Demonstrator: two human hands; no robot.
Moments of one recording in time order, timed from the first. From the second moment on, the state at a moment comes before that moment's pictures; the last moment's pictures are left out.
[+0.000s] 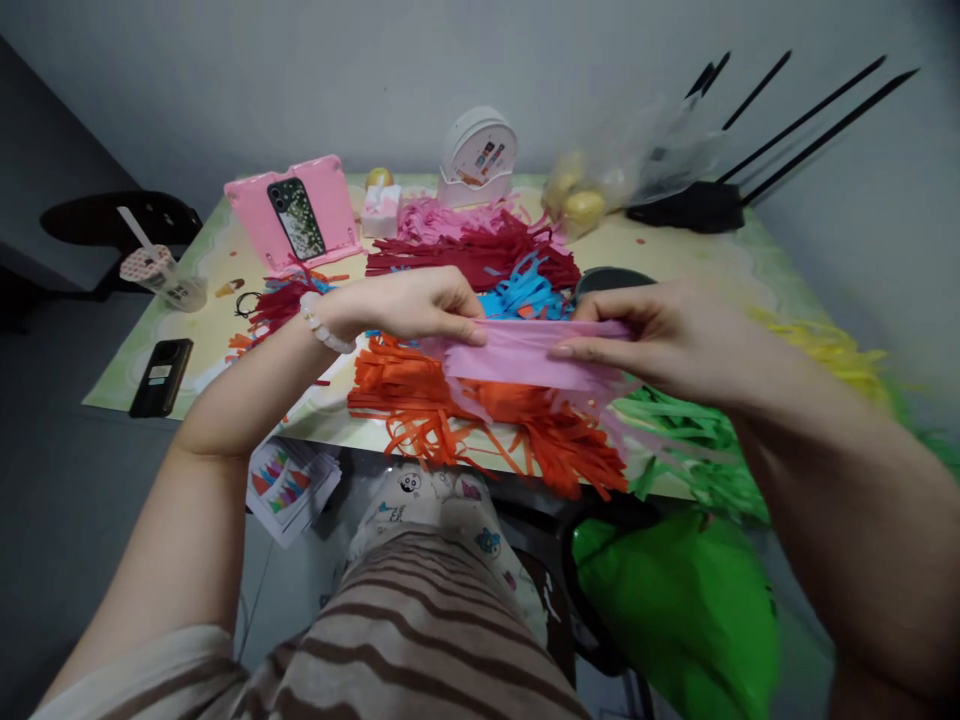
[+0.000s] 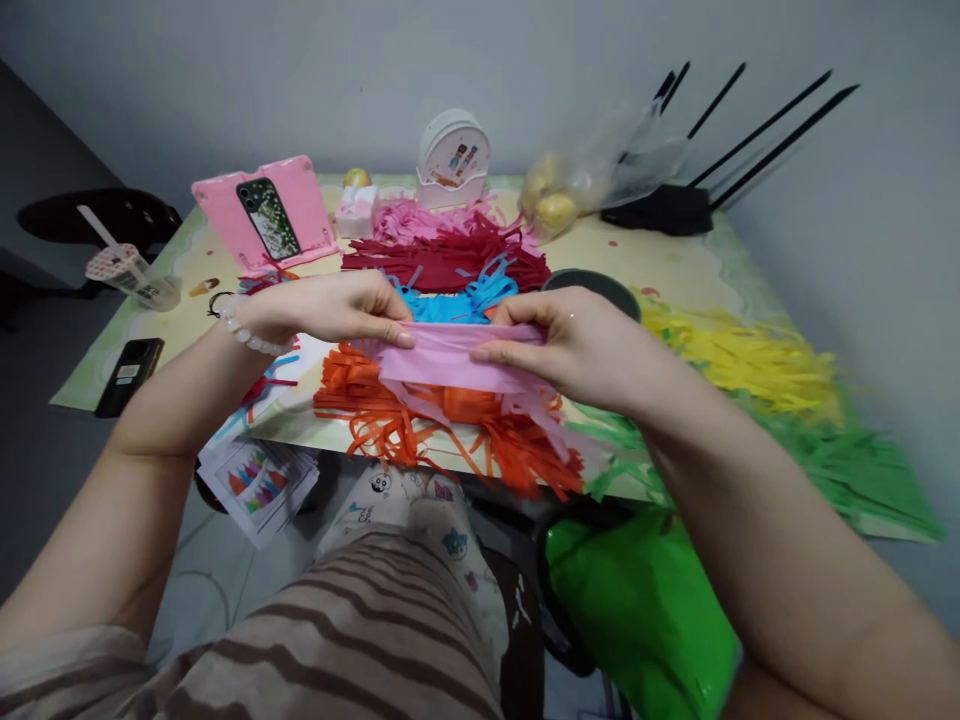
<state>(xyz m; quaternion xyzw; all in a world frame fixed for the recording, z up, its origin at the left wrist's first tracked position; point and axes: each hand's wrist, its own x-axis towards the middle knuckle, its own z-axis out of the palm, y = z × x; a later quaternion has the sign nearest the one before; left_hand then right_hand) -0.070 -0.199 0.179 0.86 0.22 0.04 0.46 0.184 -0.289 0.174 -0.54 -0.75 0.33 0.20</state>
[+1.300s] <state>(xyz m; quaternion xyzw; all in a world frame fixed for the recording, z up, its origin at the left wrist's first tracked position) -0.089 -0.240 0.134 0.79 0.24 0.35 0.44 0.177 -0.300 0.128 -0.43 -0.71 0.32 0.45</state>
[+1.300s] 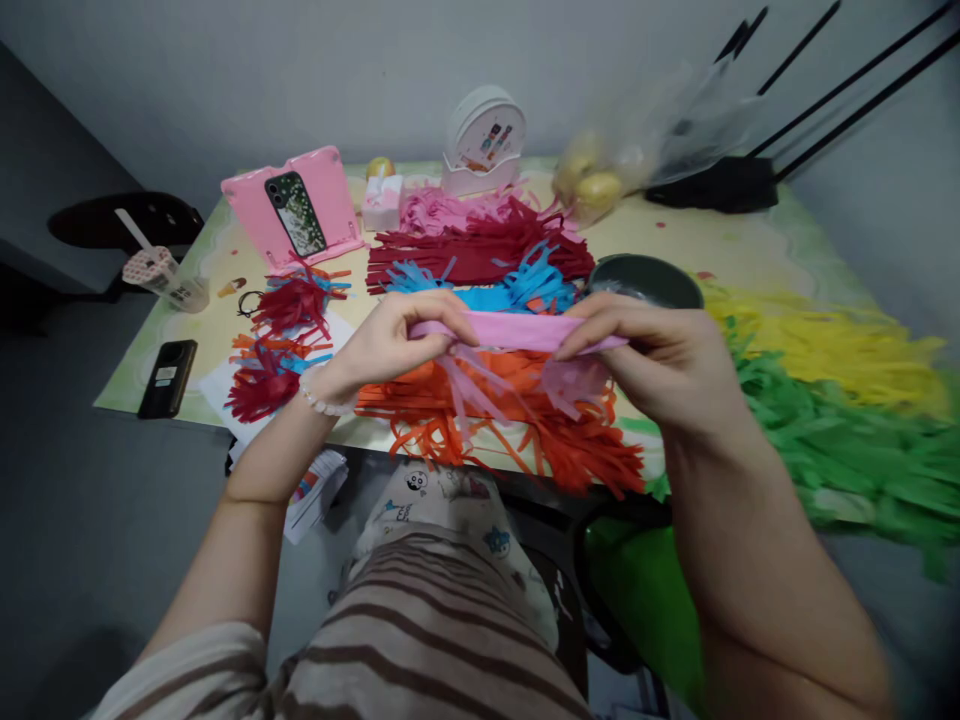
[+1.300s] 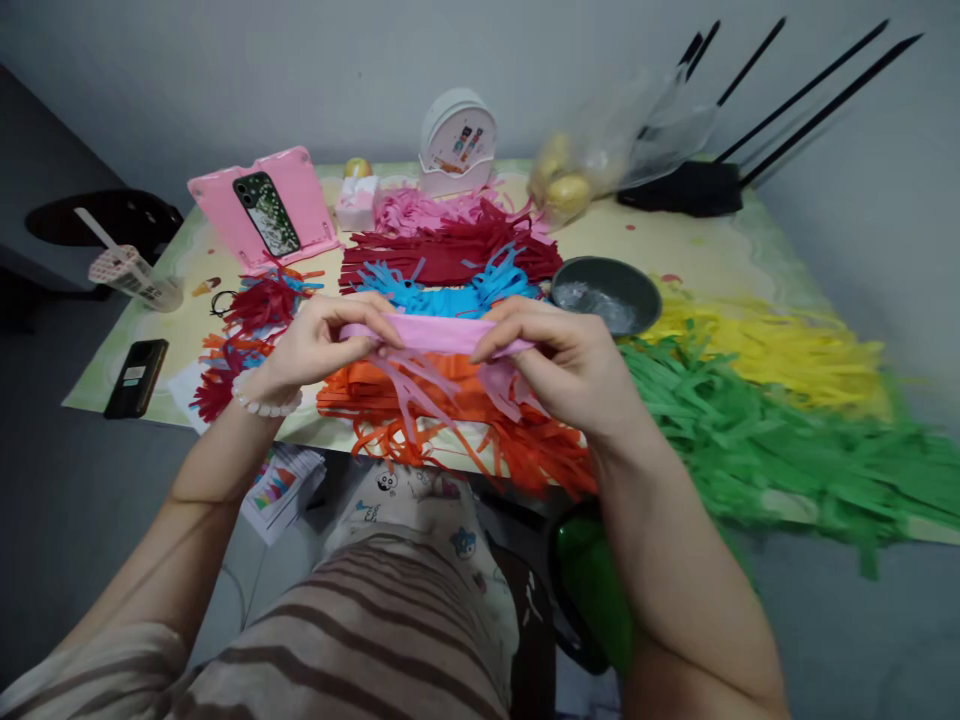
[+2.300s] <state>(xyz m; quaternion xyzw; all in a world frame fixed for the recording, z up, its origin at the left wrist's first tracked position) -0.078 -0.249 0.105 0.63 0.29 0.41 0.60 0.144 -0.304 0.100 -0.48 -0.53 0.41 0.57</state>
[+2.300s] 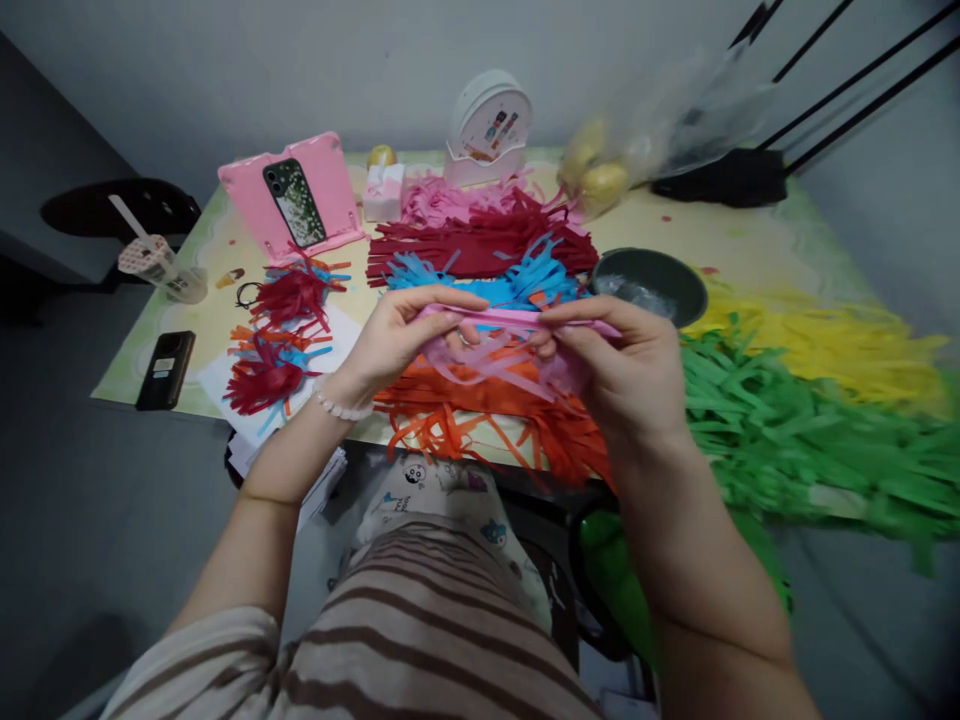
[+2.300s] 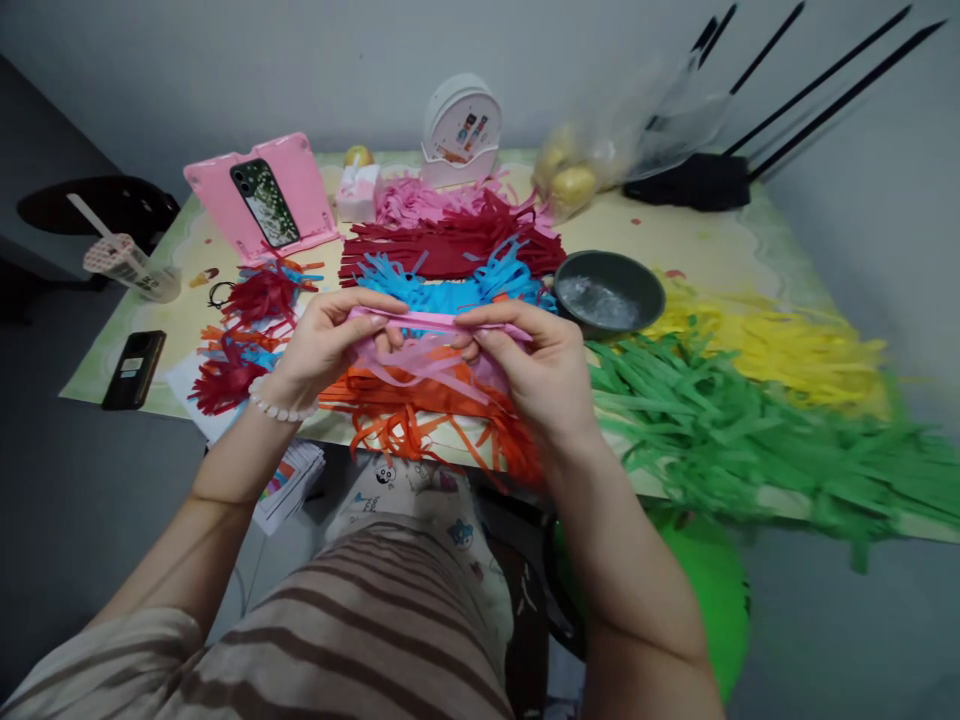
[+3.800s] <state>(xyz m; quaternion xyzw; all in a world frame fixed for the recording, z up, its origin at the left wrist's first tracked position) -0.093 -0.256 0.096 0.68 0.26 0.36 0.59 0.134 -0.310 0.089 -0.41 -0.53 0.43 0.61</state>
